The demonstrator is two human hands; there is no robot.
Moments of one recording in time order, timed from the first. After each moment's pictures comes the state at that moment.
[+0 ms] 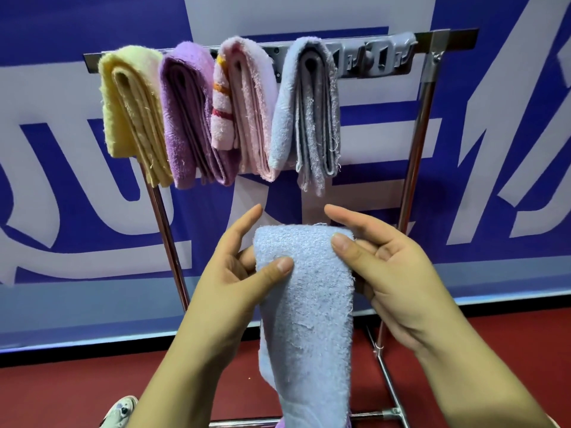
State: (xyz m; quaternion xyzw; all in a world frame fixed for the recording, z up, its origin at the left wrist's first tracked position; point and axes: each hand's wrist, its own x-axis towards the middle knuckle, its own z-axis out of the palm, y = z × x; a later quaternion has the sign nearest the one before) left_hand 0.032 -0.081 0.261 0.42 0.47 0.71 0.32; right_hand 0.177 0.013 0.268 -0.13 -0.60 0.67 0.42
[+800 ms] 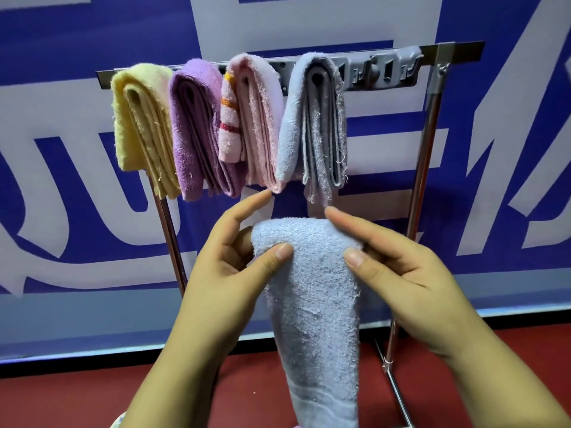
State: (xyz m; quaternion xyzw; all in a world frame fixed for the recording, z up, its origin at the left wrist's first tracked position) left_hand 0.025 -0.076 0.282 0.50 0.46 0.71 0.20; right_hand 0.182 0.018 0.279 -0.05 -0.74 0.52 0.43
